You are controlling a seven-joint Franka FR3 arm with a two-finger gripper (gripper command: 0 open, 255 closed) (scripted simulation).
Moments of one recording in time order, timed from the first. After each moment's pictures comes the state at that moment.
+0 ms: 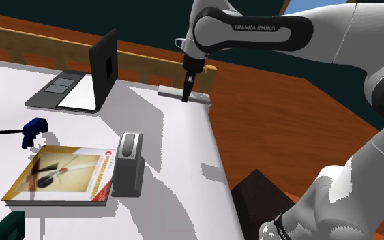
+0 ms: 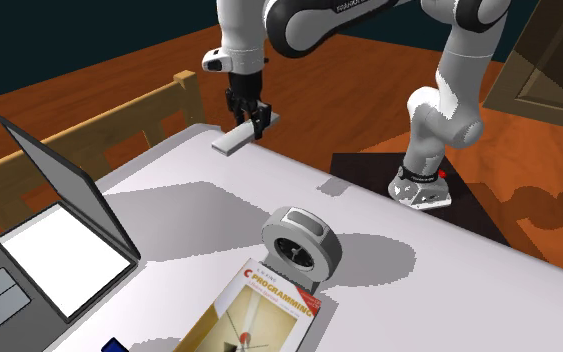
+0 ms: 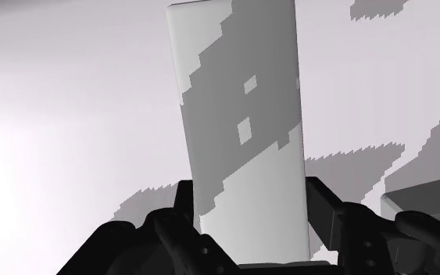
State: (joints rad) arm 0.24 0.05 -0.03 -1.78 -0.02 1.84 -0.59
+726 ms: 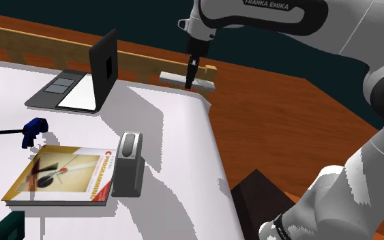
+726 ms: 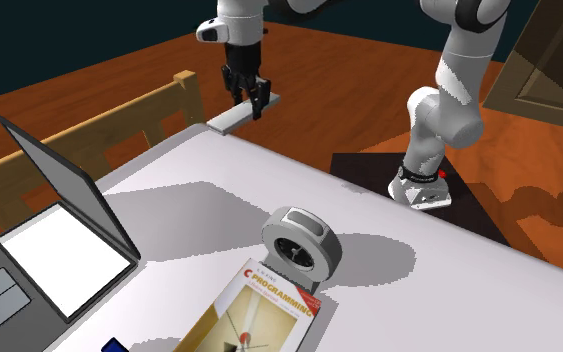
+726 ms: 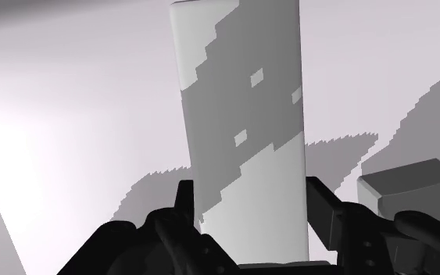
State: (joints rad) arm 0.24 0.06 -0.03 -1.62 -0.01 1.69 -0.59
